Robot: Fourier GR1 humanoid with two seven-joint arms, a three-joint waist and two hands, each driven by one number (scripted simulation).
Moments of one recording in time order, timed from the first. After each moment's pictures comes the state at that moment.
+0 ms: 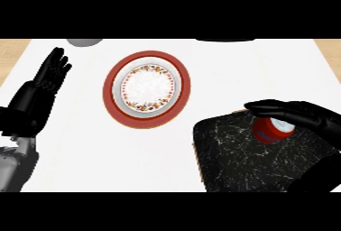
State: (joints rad) left arm -0.26 0.48 -0.11 -1.61 0.24 0.13 0.08; right arm -0.25 -0.68 0.17 -1.79 -0.09 0.55 -0.27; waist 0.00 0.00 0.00
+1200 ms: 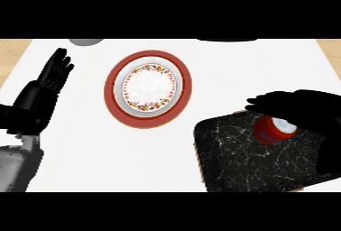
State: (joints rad) left arm -0.27 0.43 -0.06 -1.57 0.19 0.08 0.06; right arm -0.47 -0.84 0.35 -1.75 0.43 0.85 0.00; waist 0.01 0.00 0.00
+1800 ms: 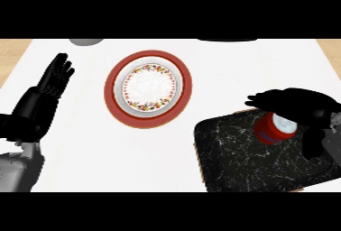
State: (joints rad) left arm -0.23 0.38 -0.03 -1.63 0.15 0.05 0.08; right arm -0.49 -0.75 0.39 -1.52 0.71 0.78 -0.13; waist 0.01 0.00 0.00
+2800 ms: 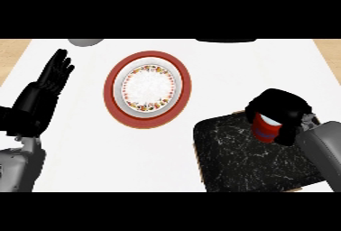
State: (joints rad) left arm -0.26 0.33 0.02 -1.61 0.10 0.00 0.11; right arm -0.48 -0.58 0.37 -1.31 0.97 0.52 -0.32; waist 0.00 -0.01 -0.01
